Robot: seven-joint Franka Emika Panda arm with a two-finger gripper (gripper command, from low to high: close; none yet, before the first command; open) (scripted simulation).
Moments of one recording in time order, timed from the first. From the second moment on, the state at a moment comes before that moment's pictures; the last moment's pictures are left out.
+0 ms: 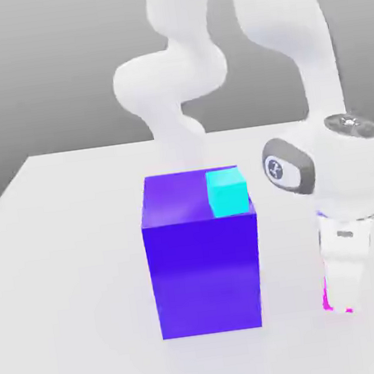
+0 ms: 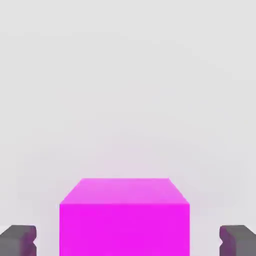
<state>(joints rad) 0.56 0.35 0.02 -2.64 -0.05 2.98 0.21</state>
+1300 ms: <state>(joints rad) 0.56 0.57 -0.03 -1.93 0.03 2.50 0.44</state>
